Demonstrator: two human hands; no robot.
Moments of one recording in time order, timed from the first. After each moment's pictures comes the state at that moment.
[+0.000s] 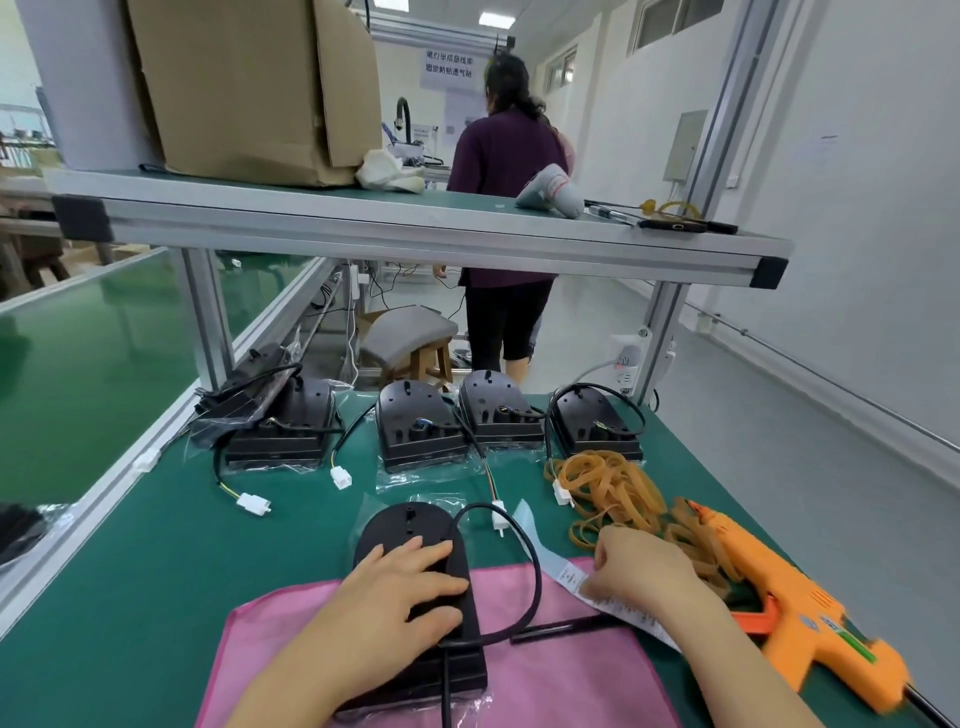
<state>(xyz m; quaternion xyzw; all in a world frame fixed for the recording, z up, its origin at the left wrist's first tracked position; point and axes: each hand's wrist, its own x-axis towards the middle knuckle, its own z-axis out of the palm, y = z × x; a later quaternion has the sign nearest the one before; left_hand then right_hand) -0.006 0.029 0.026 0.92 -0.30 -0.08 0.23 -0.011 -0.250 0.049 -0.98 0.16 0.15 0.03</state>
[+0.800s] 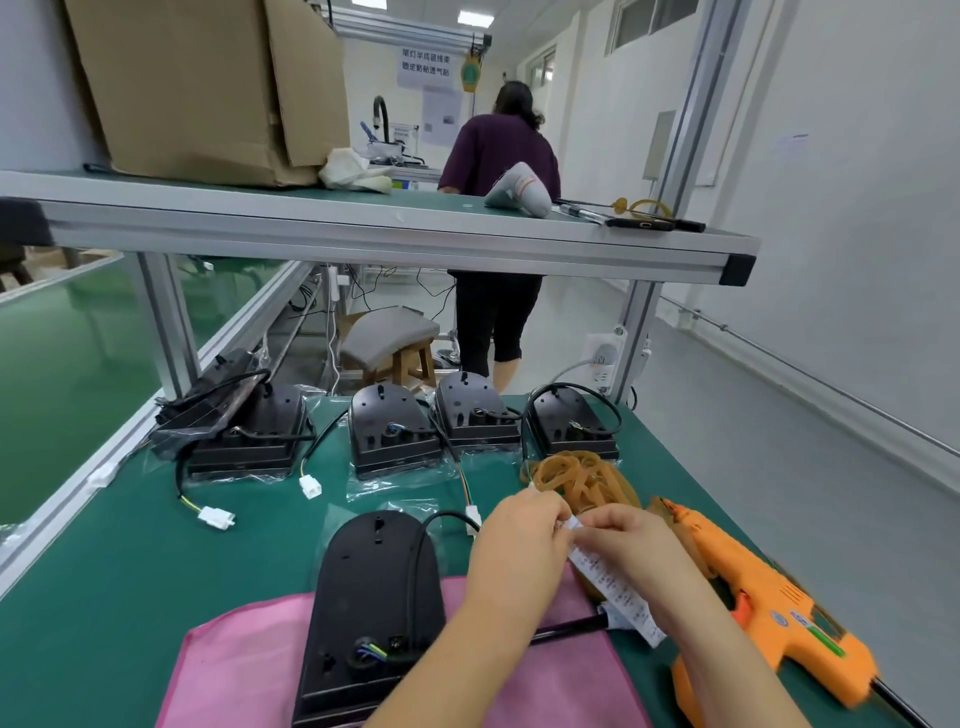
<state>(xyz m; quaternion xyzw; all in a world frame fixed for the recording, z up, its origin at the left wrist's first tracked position) 0.000 -0.129 0.055 0.89 -0.26 0.11 0.37 -0.037 -0.264 0.064 -0.83 0.18 -0.07 0.53</state>
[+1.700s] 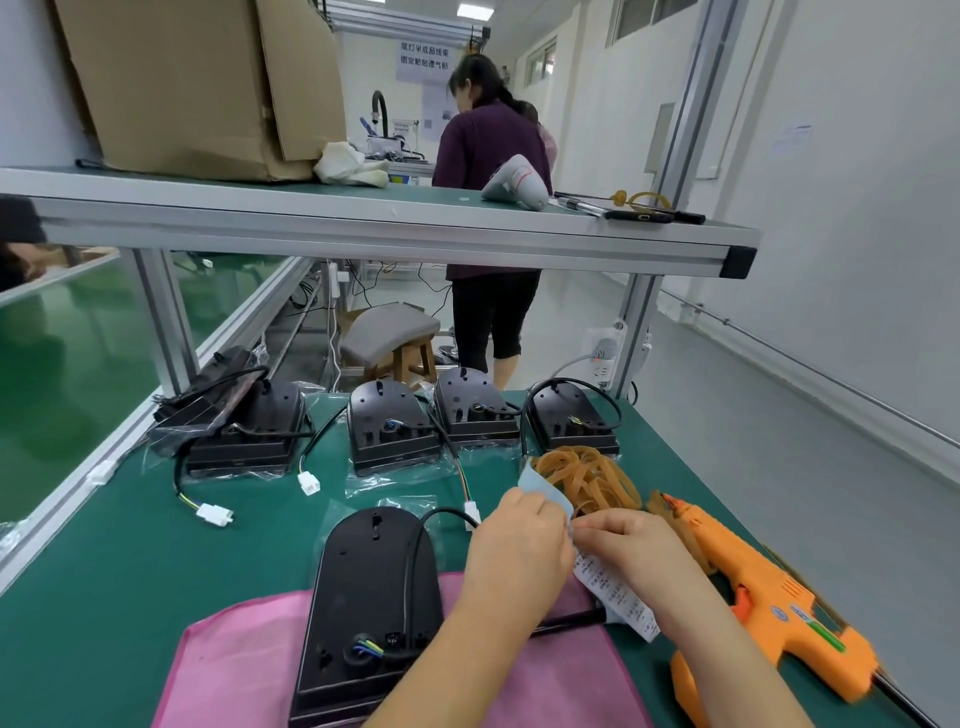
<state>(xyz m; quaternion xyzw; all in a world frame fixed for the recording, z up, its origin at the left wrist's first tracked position) -0.009 -0.128 0.056 0.89 -0.32 0.24 0.19 -0.044 -0.262 0.067 -0.84 0.13 -0.06 0.53</state>
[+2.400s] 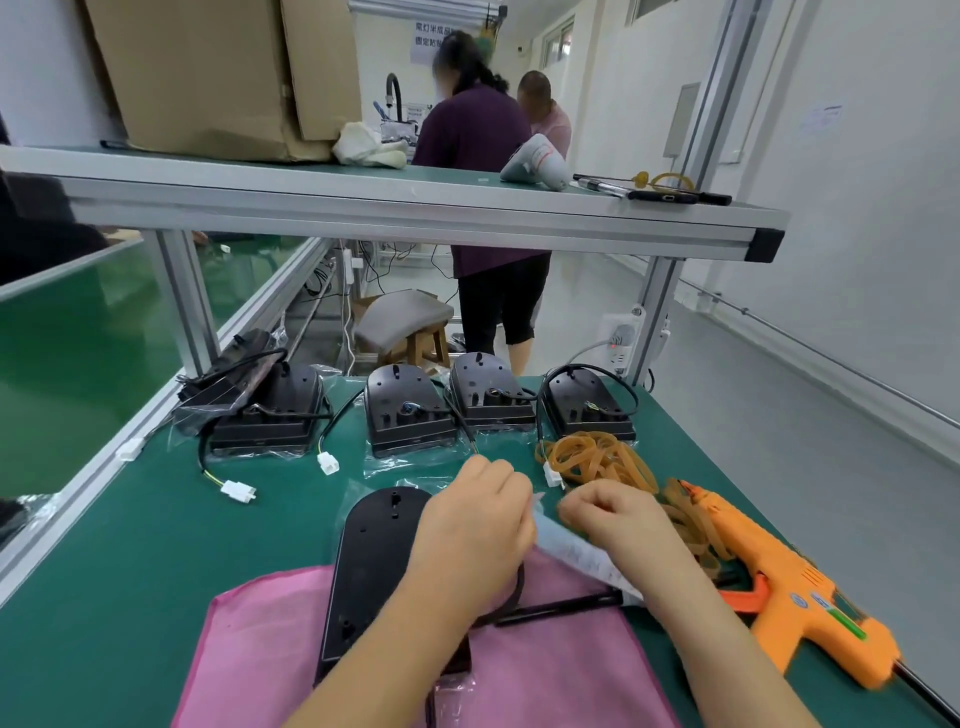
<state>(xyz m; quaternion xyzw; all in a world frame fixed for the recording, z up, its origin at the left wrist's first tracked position) -0.005 -0.070 0.066 0.85 -0.34 0.35 0.18 -0.038 -0.239 0.069 -0.87 0.10 -0.09 0.48</state>
